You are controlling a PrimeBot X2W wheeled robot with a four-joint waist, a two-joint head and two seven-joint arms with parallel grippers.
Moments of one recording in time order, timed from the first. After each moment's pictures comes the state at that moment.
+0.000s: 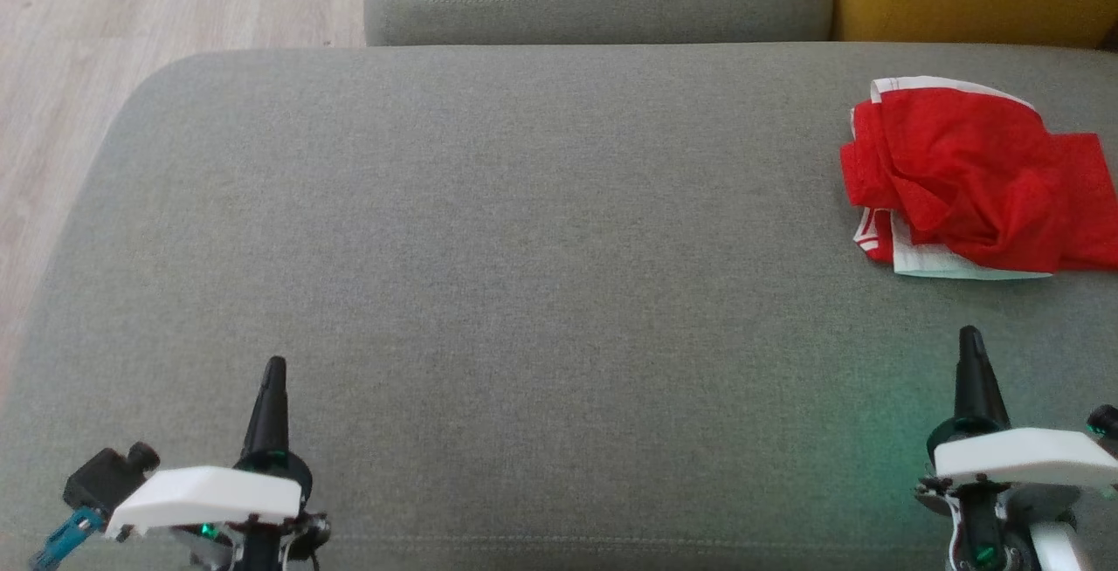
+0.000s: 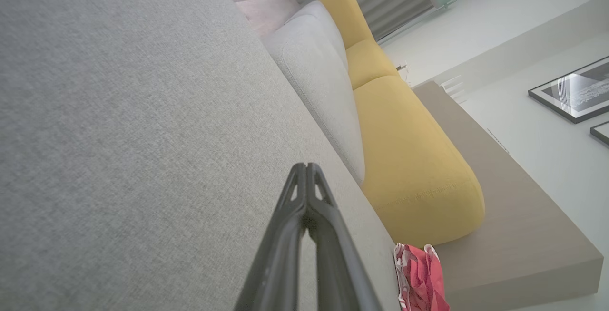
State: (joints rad) left arm 0.03 0.05 -0.06 0.24 -1.06 -0.12 -0.10; right arm -0.02 -0.04 -0.09 0.29 0.86 0.12 -0.06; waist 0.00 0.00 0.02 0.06
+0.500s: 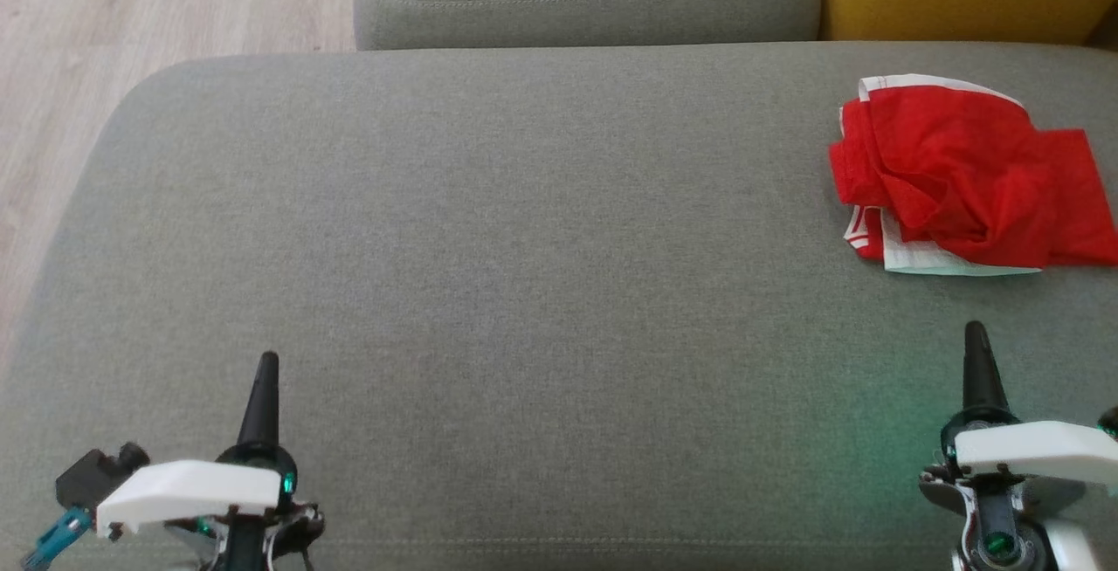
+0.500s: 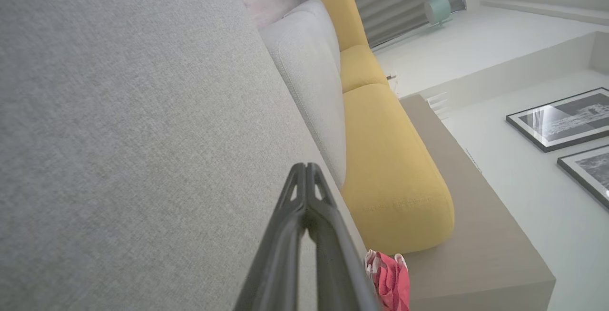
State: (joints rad) left arm 0.01 0.05 -0.04 0.24 -1.19 -0.12 -0.06; right arm -0.03 -0.04 -0.10 0.29 1.03 0.12 -0.02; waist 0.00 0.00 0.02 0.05
